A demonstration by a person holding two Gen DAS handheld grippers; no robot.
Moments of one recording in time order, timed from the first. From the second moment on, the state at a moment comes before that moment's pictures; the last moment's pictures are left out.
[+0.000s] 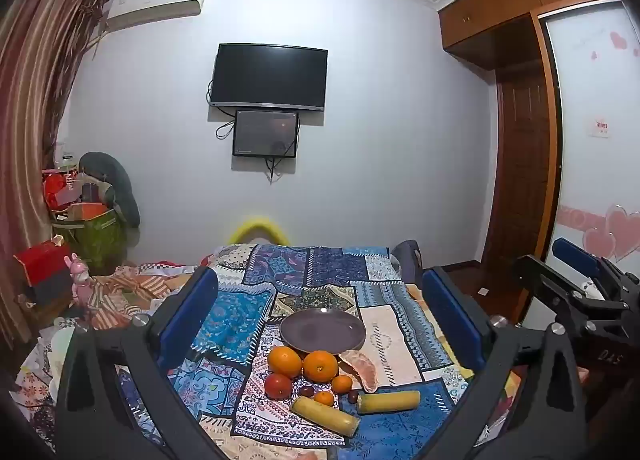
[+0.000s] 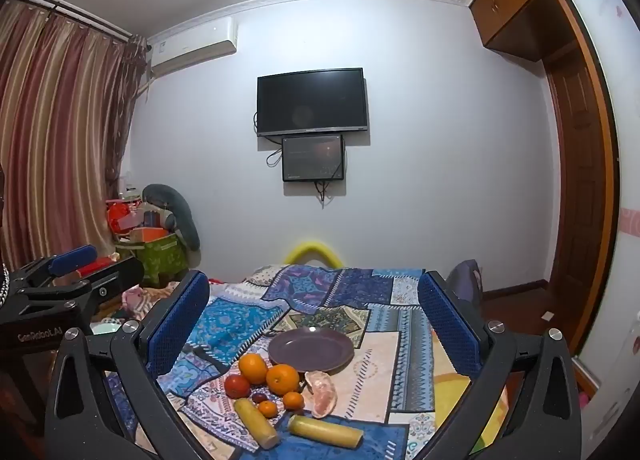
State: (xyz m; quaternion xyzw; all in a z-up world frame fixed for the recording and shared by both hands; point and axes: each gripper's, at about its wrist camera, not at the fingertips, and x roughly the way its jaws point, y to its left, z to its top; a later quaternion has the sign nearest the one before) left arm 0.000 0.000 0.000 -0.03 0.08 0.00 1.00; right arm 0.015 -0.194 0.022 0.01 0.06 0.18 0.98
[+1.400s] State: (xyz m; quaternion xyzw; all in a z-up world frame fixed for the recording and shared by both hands) left arm -0.002 -0.006 0.001 -0.02 0.07 0.00 1.00; right arm 0.010 -0.198 0.030 0.01 0.05 0.17 0.98
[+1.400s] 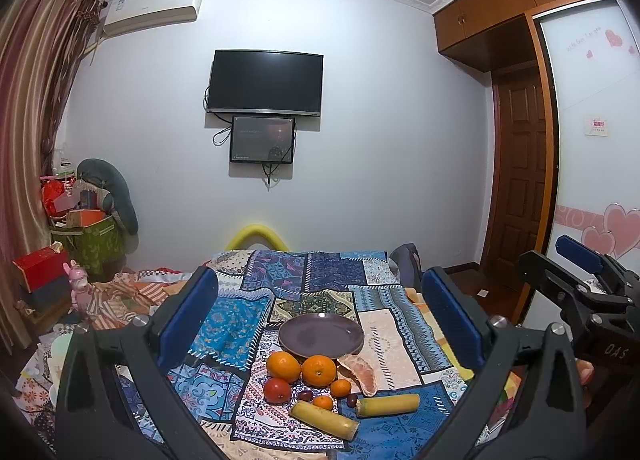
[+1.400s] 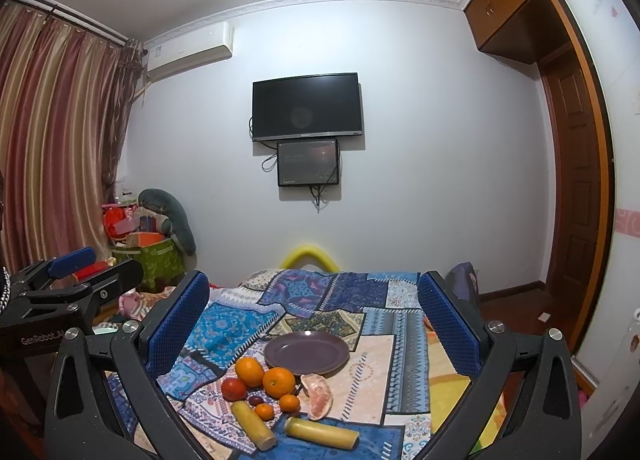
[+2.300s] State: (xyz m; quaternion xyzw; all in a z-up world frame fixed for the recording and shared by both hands) left arm -0.003 -0.009 0.001 -0.02 0.07 0.00 1.00; right arm 0.009 -0.201 0.029 0.02 0.05 0.17 0.98
